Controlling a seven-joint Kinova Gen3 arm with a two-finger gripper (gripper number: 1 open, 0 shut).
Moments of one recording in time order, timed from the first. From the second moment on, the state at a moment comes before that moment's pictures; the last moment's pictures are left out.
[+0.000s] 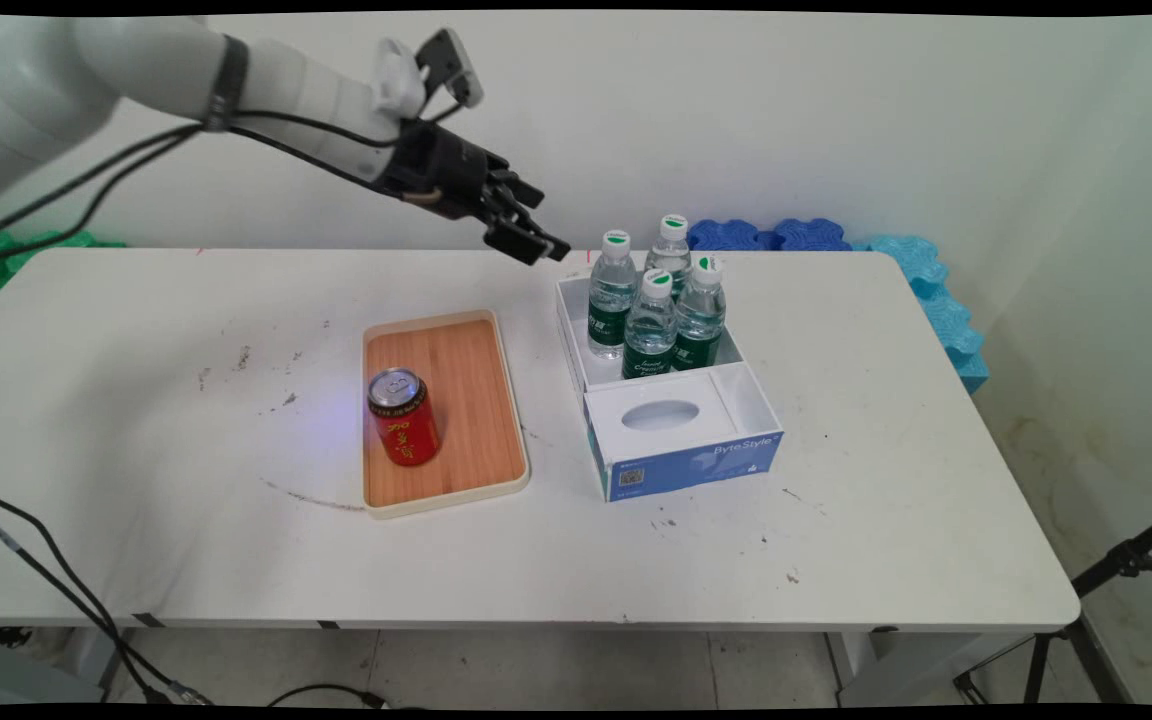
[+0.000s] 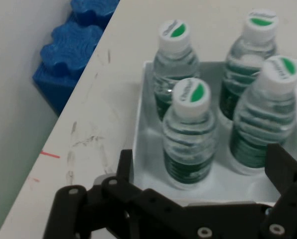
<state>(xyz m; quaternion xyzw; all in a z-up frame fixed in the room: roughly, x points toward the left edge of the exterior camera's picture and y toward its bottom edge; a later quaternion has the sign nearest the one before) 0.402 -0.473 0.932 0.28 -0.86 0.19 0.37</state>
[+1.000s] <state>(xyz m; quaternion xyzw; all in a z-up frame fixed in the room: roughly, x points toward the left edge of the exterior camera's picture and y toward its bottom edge) 0.389 -0.533 0.843 0.30 -0.86 0.16 0.39</state>
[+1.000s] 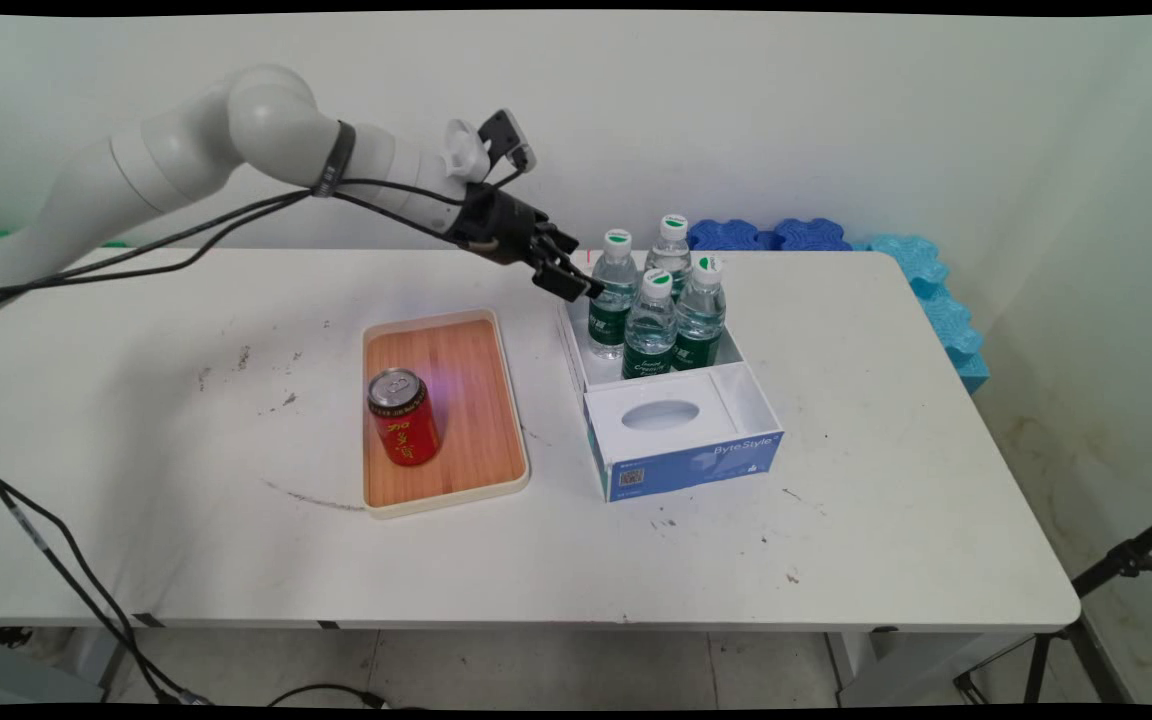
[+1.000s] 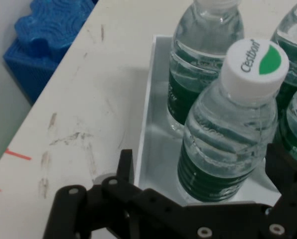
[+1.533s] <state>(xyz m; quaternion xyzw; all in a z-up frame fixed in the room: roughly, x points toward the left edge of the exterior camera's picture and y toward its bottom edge) 0.378 -0.543 0.822 0.30 -0.85 0.14 0.40</state>
